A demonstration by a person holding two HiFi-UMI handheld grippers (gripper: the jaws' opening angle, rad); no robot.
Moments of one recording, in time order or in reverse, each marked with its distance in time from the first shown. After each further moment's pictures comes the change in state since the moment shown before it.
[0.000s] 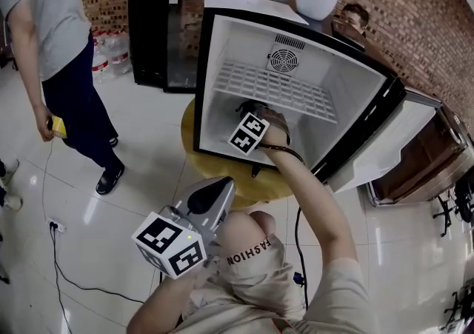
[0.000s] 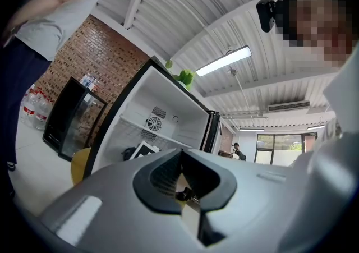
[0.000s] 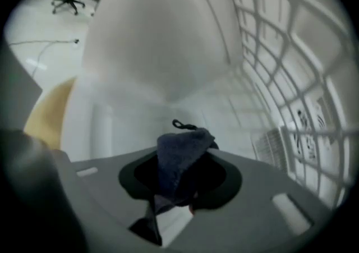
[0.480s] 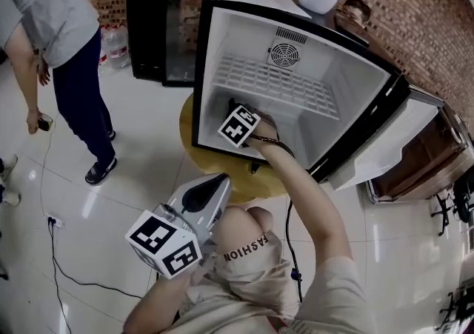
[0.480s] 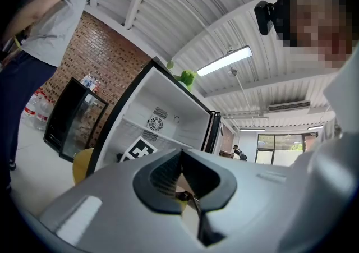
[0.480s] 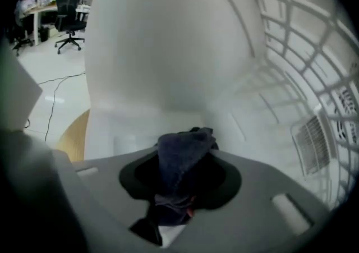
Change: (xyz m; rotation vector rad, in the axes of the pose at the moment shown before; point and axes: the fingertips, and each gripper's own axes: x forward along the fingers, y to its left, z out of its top) left arm -0.001 0.004 0.002 0.004 -0.009 0.010; right arm 0.009 0.043 0.027 0.157 -0.046 0.254
